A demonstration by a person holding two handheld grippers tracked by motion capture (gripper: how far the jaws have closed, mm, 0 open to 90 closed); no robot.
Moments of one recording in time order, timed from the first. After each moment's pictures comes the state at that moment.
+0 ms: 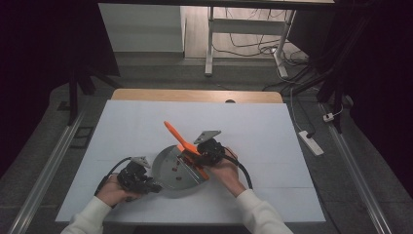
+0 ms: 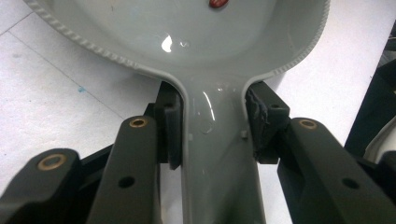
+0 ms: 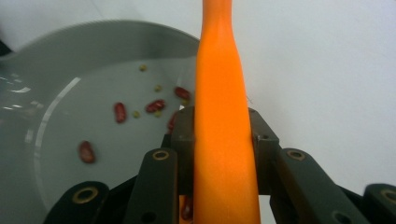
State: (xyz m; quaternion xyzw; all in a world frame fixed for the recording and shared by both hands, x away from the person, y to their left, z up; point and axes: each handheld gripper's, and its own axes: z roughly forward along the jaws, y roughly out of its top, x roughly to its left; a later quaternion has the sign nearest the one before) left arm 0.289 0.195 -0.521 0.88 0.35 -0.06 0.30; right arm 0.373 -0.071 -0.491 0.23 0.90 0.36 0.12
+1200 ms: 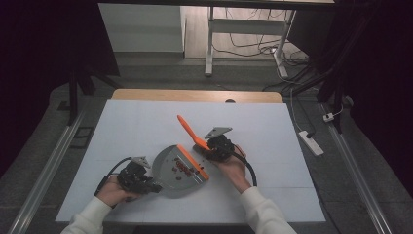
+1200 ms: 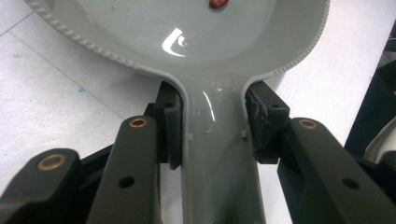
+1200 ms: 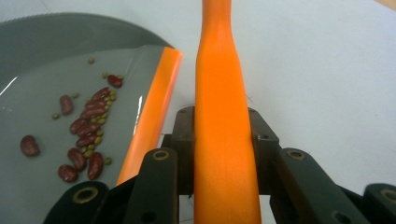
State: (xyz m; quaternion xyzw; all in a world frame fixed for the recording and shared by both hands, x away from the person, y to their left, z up) left arm 0.289 0.195 -0.521 0.88 0.35 -0.06 0.30; right arm 0.390 -0.098 -0.494 0.27 0.88 0.35 0.15
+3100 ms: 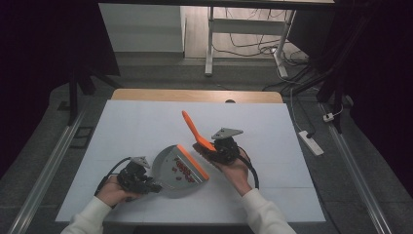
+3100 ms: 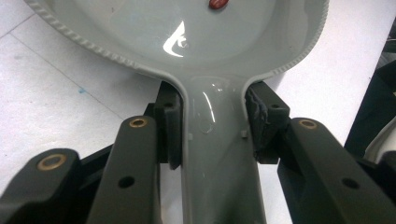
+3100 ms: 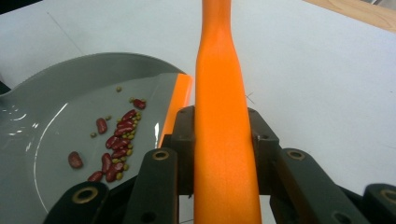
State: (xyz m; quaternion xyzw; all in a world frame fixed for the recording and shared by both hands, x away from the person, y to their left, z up) left arm 0.288 0.196 -0.521 0.88 0.35 -0.06 0.31; right arm 0.374 -0.115 -0.480 0.30 0.85 0.42 0.14
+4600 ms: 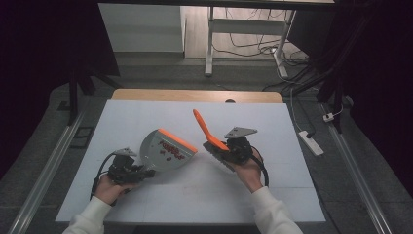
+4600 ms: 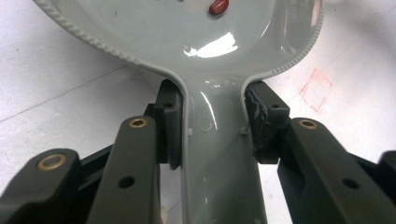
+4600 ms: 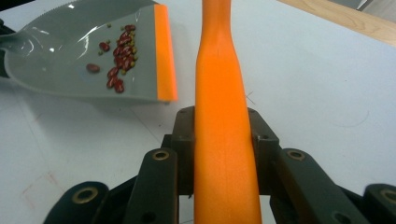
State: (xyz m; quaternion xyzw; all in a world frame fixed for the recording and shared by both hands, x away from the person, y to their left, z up) left arm 0.288 0.220 -0.512 0.79 0.48 0.00 0.38; right arm 0.371 -0.151 -0.467 0.30 0.85 0.42 0.14
